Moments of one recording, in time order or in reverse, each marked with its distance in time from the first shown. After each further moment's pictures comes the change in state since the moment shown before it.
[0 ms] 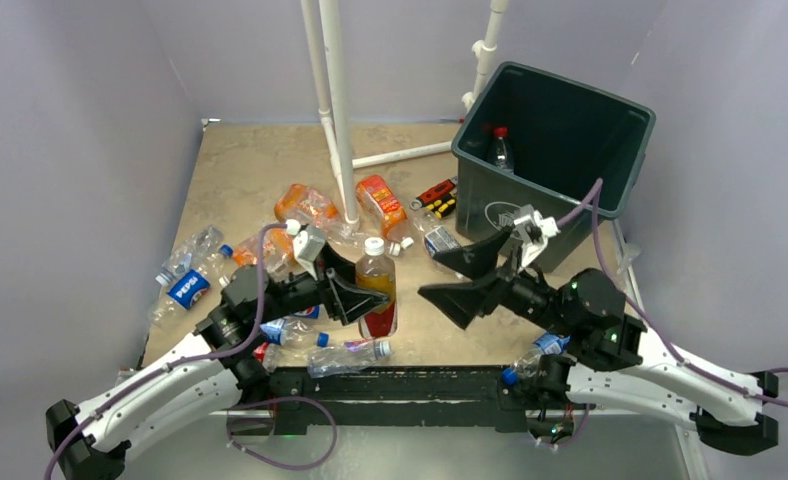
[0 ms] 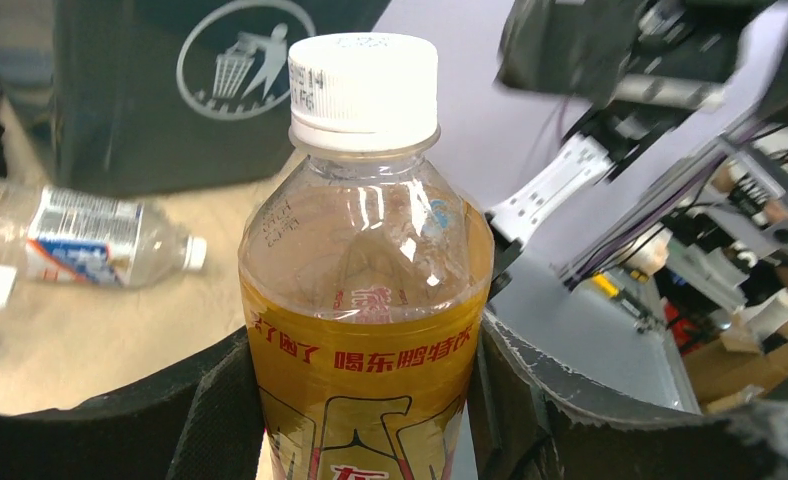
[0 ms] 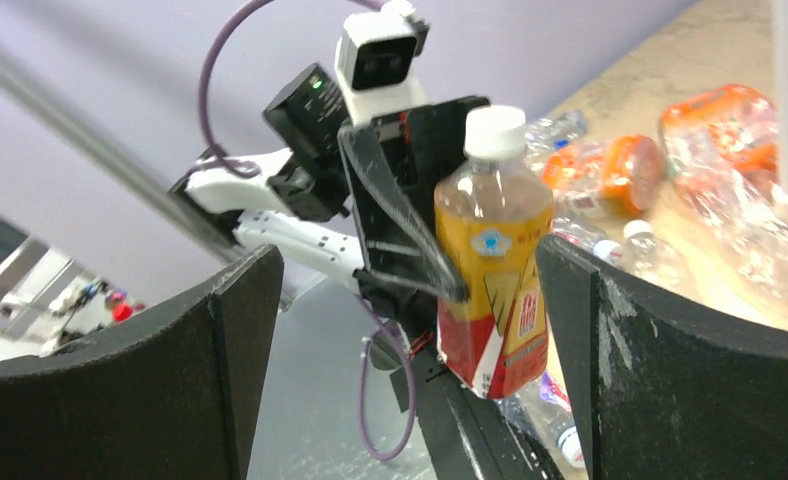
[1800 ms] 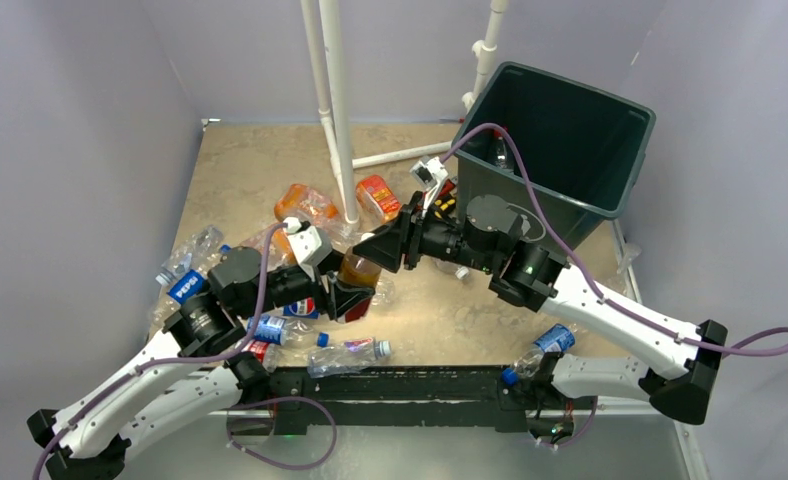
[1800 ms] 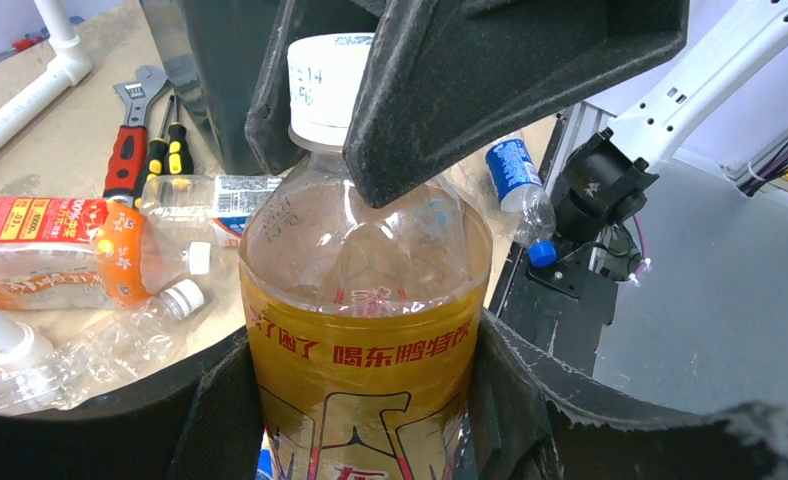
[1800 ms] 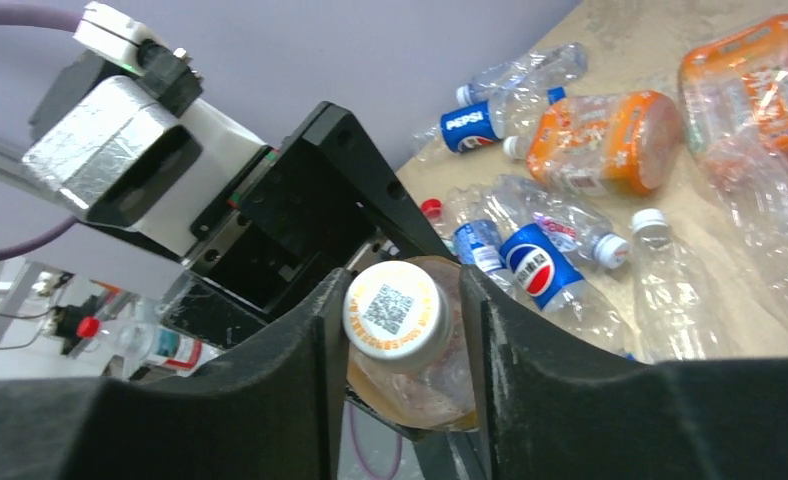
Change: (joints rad) left arm -0.010 0.030 0.302 -0.542 -0.090 0.433; right arm -0.174 0.588 0.415 -0.129 -0.228 0.050
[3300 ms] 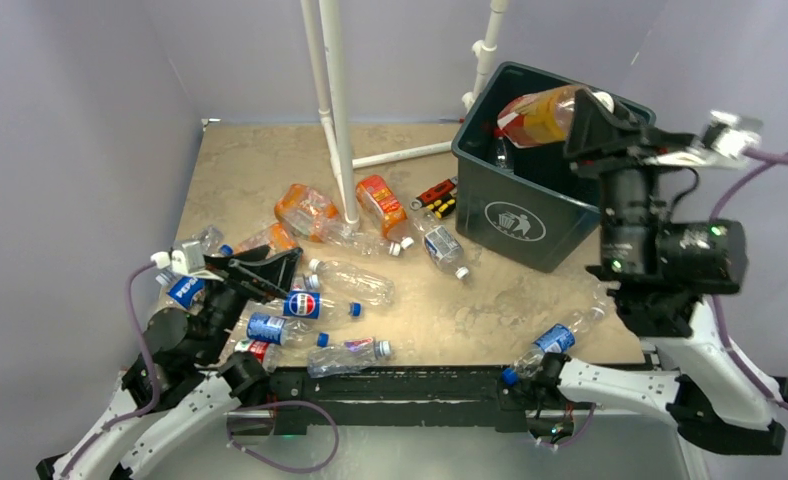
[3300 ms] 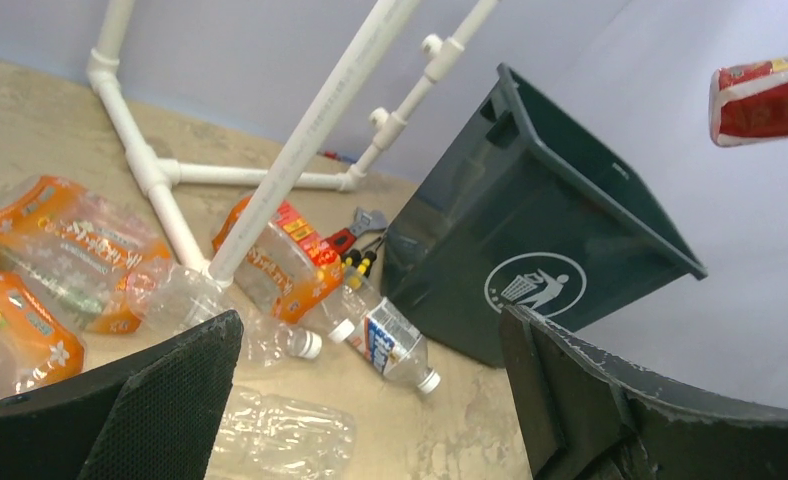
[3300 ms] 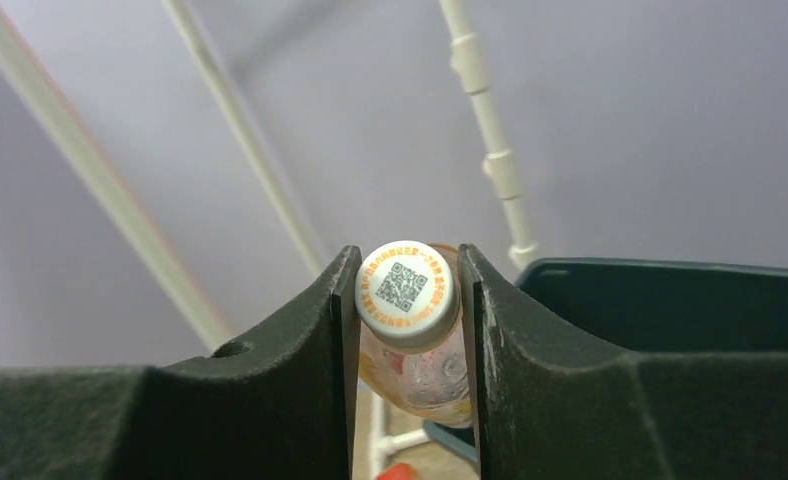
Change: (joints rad) left arm -0.001 -0.490 -0.143 -0.033 -0.768 -0.412; right arm -0.002 -0.281 0.280 0.274 0.982 -0.760
